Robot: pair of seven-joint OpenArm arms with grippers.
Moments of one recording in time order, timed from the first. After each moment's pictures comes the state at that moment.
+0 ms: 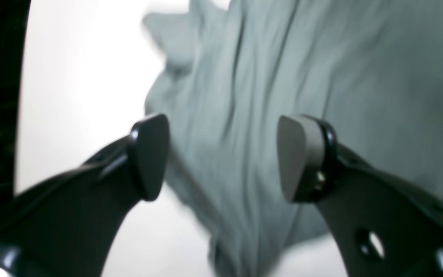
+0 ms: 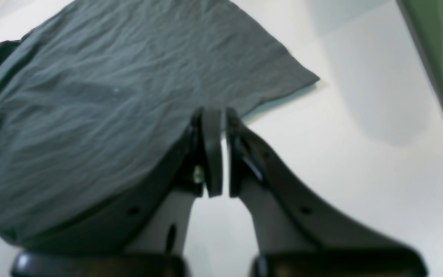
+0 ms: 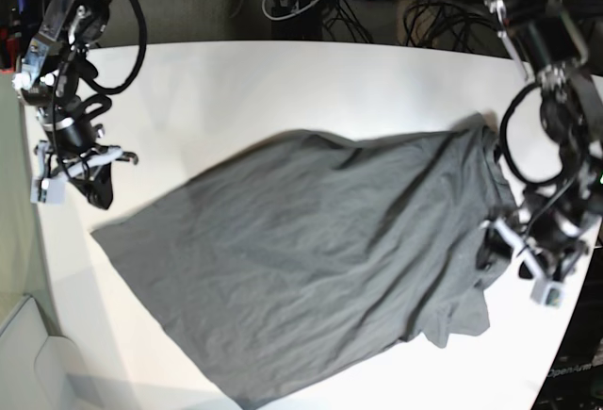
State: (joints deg) left arm -15.6 -16.8 -19.4 95.4 -23.9 -31.5 62.3; right arm -8.1 3.2 31.2 101.2 23.2 26.2 -35.8
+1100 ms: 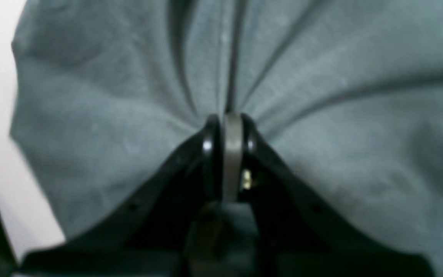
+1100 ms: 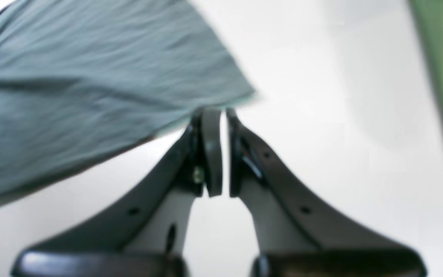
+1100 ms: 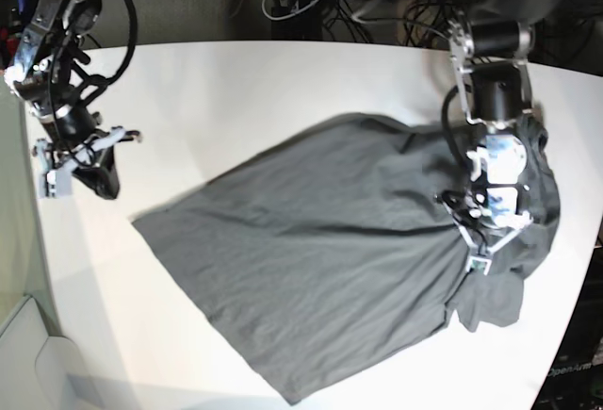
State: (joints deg) left arm -20.8 -7.1 -11.9 57.1 18.4 -17.9 47.2; right arm -10.4 4.7 31.1 104.8 23.1 35.5 -38.3
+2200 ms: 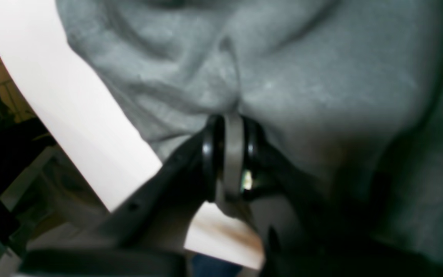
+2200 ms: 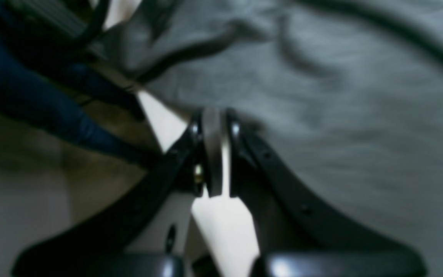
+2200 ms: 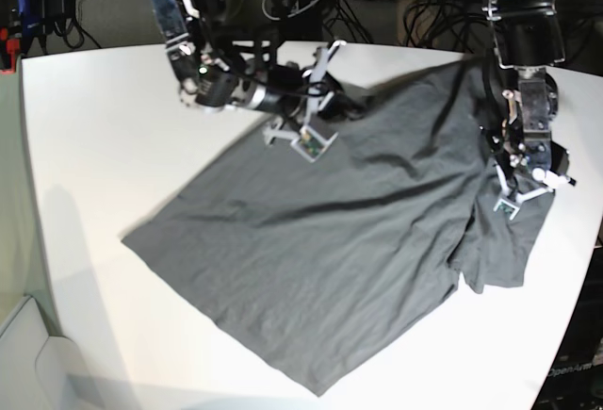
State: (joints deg) left arm -9.1 -16.6 -12.1 72.6 17.0 -31.7 60.8; right arm -8.7 -0.3 -16.9 96.7 23.5 39.7 -45.9
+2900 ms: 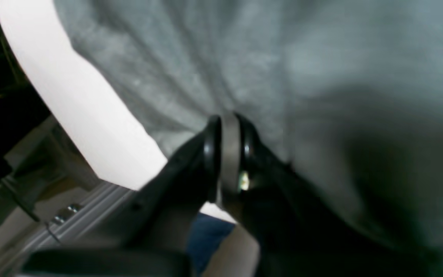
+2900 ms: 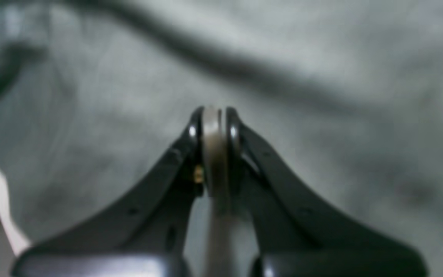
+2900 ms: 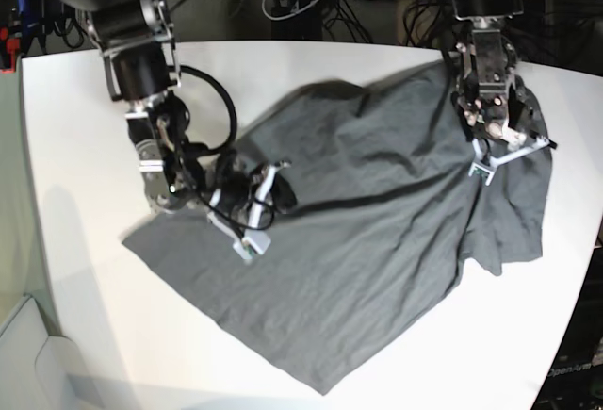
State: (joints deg) left arm 1.4 -4.7 -12.2 85.3 26.2 -29.0 66.7; right arm 20.1 4.7 -10.5 57.6 22.9 39.1 -36.8
